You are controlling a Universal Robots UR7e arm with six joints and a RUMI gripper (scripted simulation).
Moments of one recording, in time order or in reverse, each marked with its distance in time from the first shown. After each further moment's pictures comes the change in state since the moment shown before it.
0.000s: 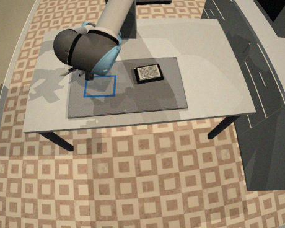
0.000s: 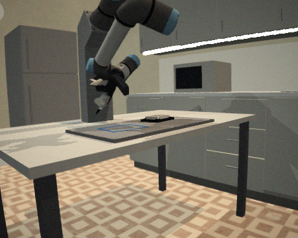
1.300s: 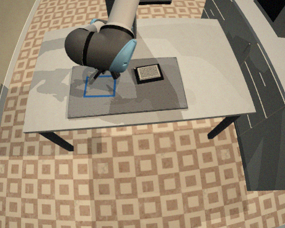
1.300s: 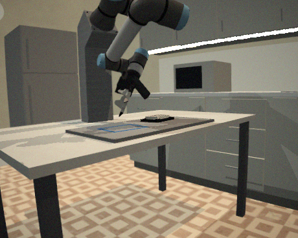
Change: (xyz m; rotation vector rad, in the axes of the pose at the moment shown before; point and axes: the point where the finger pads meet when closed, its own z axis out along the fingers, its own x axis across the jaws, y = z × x) arm -0.095 -0.074 -0.090 0.243 -0.262 -0.381
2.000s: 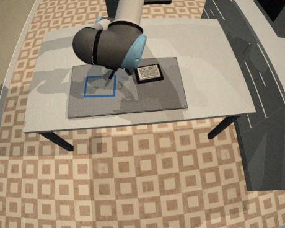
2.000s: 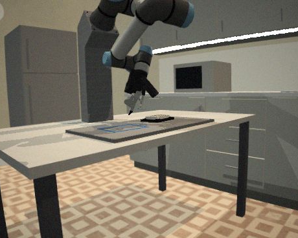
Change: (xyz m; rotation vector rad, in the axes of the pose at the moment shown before) arm -0.045 -0.057 -0.041 0.139 -0.104 -0.186
